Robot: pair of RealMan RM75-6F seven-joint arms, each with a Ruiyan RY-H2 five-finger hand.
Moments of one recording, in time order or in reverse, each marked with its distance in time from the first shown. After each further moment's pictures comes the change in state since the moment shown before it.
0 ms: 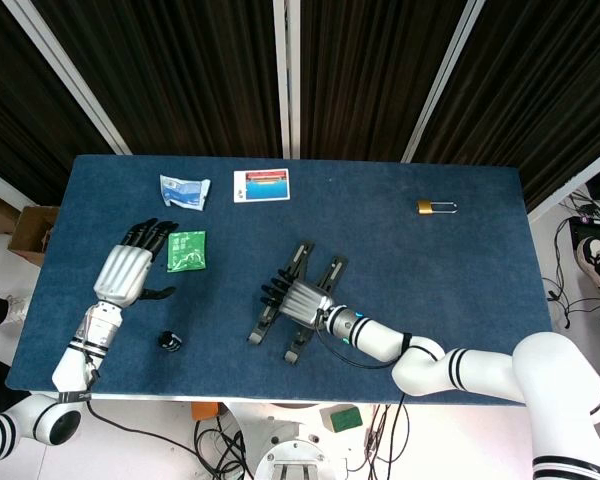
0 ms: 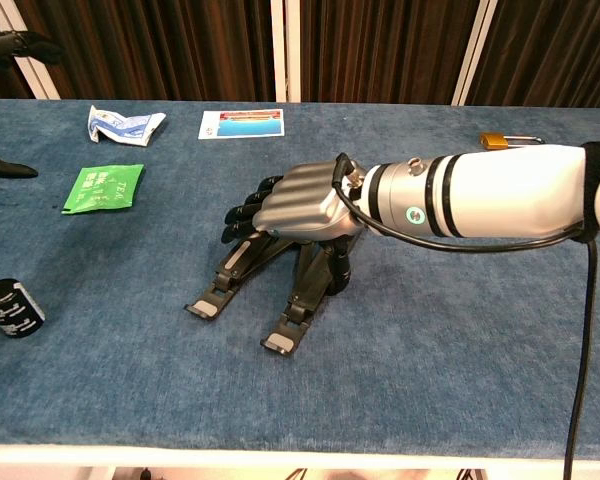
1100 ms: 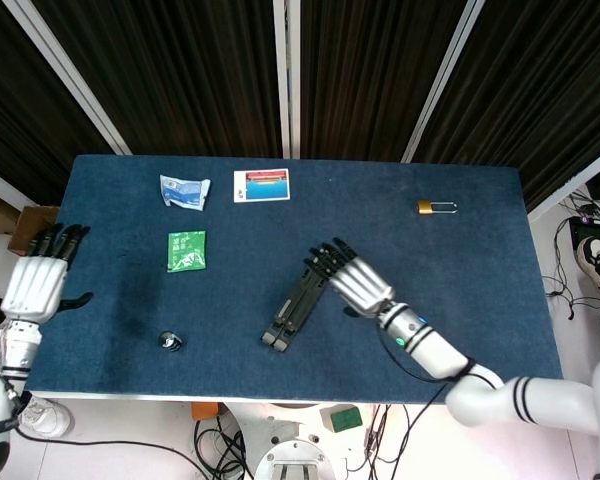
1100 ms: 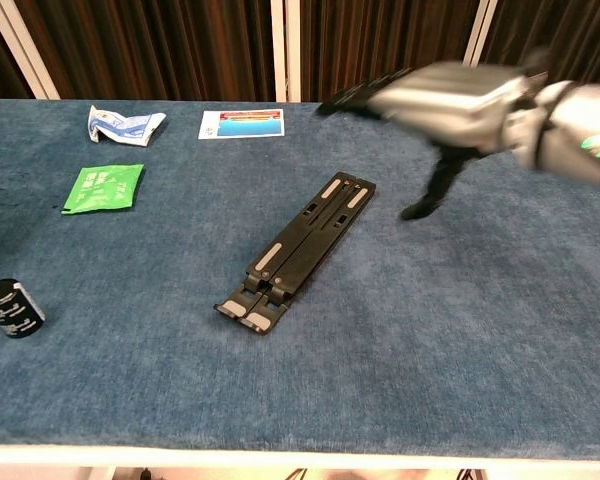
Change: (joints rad) left arm 0.200 0.222 0.051 -0.019 0.004 0.130 0.069; right arm -0.278 0.298 -0.093 -0.350 0.017 0.557 0.061
